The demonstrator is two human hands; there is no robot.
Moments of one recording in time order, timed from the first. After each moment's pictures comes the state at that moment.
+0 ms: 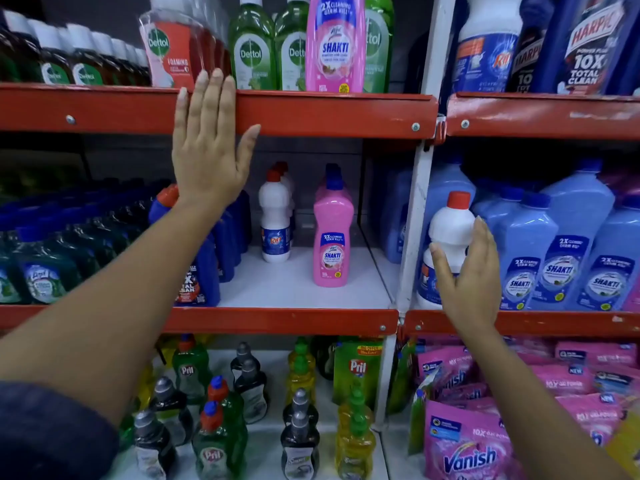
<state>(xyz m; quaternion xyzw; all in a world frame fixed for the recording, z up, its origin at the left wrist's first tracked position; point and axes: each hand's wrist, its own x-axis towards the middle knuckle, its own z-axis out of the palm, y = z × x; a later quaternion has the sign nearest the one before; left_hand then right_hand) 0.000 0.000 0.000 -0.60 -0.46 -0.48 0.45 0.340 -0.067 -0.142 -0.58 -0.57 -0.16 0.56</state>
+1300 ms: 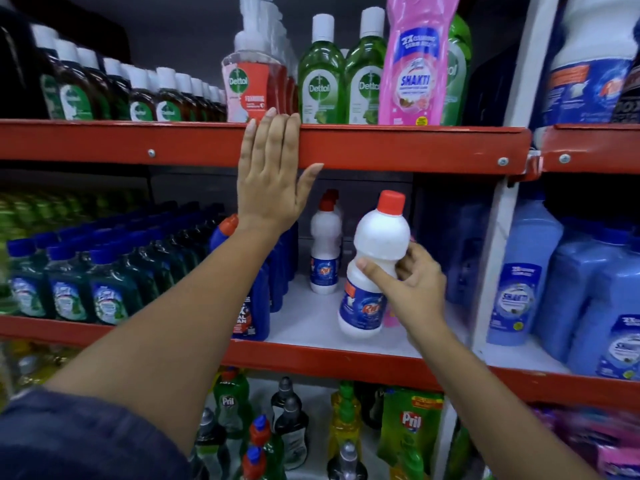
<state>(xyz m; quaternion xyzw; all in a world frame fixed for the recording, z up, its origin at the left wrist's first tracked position) -0.017 0.028 0.006 -0.54 -0.41 -0.48 0.55 0.189 -0.026 -0.101 -0.44 -0.57 0.23 0.65</state>
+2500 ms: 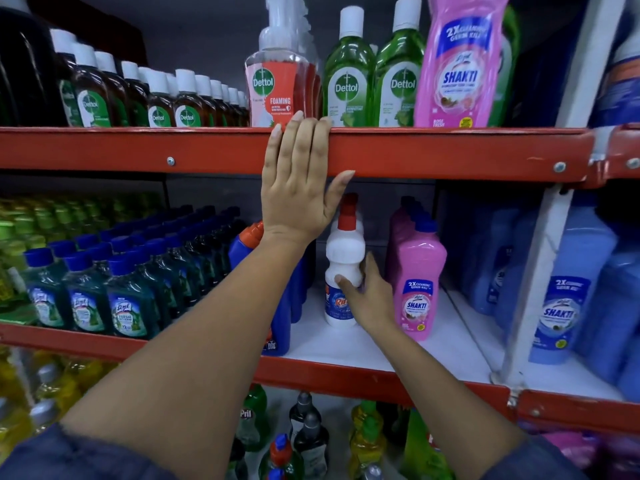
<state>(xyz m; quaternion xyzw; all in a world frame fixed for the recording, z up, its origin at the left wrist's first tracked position) -0.017 0.040 0.006 -0.51 -0.39 -0.50 0.58 0.113 0.054 -0.131 -0.51 -0.66 0.20 0.52</state>
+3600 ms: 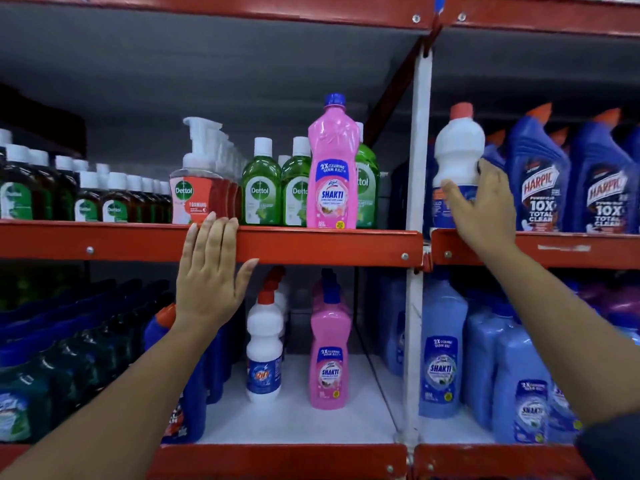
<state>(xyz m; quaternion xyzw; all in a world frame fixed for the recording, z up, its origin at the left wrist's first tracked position) -0.010 0.013 0.006 -0.58 -0.45 -0.47 0.49 0.351 -0.029 0.112 -0.52 -0.55 -0.21 0.63</state>
